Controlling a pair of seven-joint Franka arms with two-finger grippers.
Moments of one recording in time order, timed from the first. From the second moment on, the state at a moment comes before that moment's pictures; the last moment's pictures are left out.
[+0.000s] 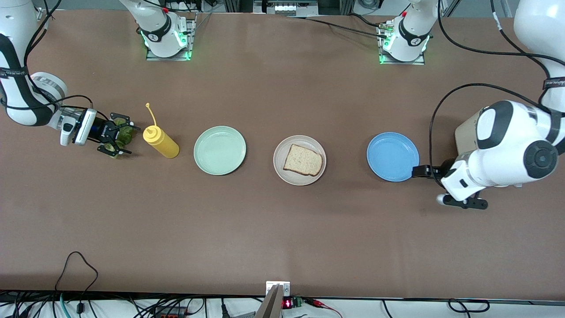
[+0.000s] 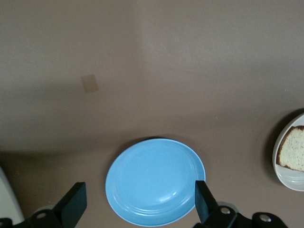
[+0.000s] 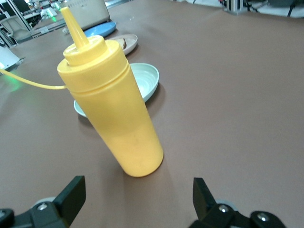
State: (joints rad) left arm 0.43 0.55 -0.62 -1.52 0.17 1.86 -0.11; right arm -0.35 0.43 -0.08 -2.23 1.12 1.92 -2.34
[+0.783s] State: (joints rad) left arm 0.08 0.30 -0.10 -1.33 0.06 1.64 -0.10; right arm -0.33 0.52 -0.05 -2.20 1.27 1.86 -2.42
